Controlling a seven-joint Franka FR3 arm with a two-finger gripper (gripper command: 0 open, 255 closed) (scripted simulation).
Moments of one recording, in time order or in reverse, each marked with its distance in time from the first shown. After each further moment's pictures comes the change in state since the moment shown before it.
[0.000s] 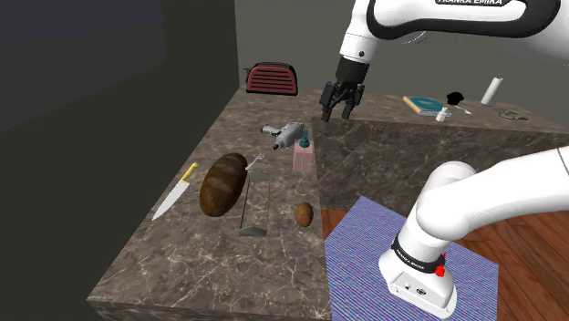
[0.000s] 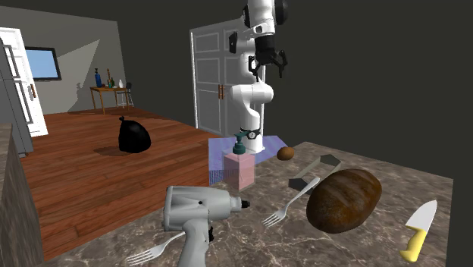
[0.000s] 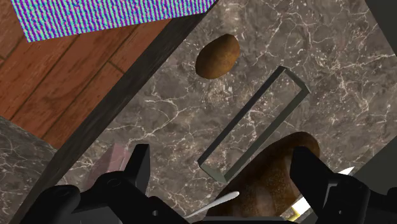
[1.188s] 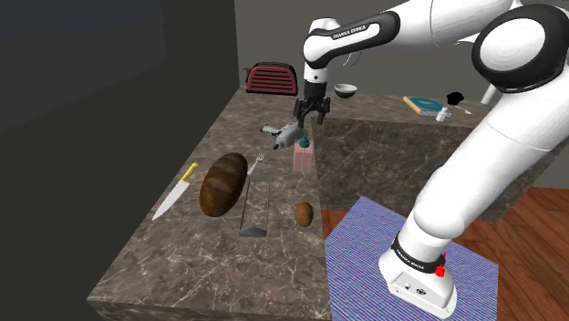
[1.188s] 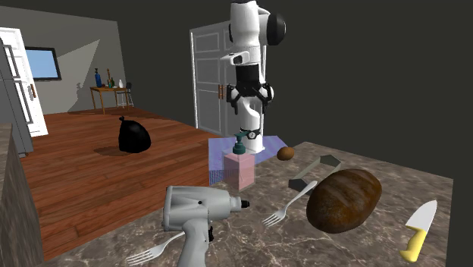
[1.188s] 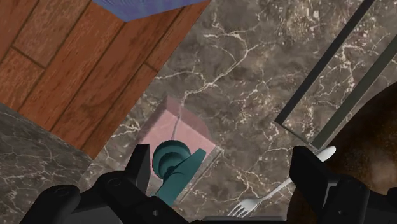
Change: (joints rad) arm -0.057 0.606 -0.100 0.262 -0.072 0.210 -0.084
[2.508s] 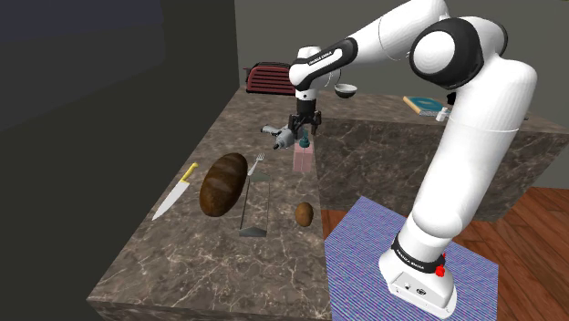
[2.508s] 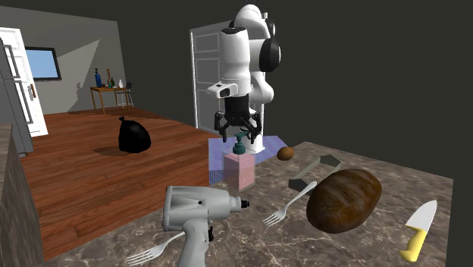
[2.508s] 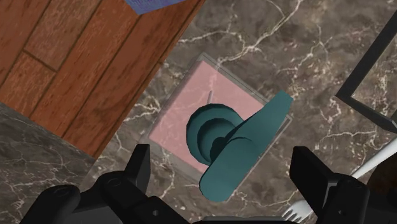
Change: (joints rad) arm -0.027 0.284 -0.031 0.115 0.007 0.116 -0.033
